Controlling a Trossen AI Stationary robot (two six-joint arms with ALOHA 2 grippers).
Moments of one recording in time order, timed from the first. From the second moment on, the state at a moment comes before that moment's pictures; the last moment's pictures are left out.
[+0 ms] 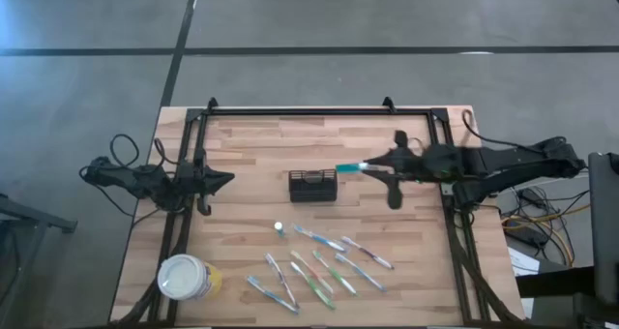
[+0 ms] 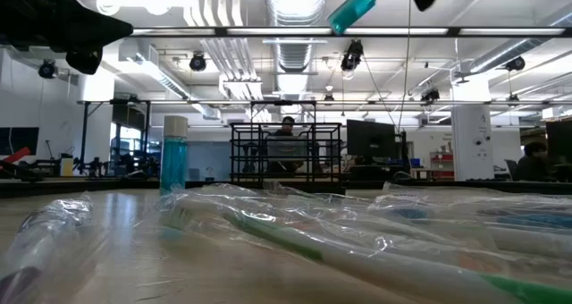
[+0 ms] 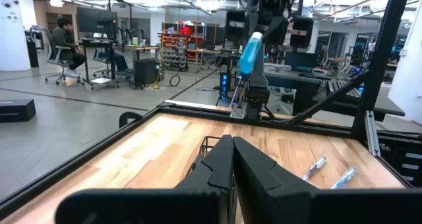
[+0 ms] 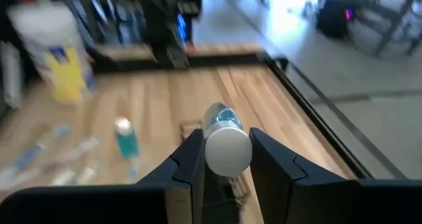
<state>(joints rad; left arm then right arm) -0.32 0.05 0.18 -0.10 -0.52 -0.06 0.10 1.02 0.96 -0.35 0.32 0.08</state>
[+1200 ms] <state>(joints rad) -0.32 0.05 0.18 -0.13 -0.52 -0.06 -0.02 2.12 2.19 -1.28 0.08 -0.18</state>
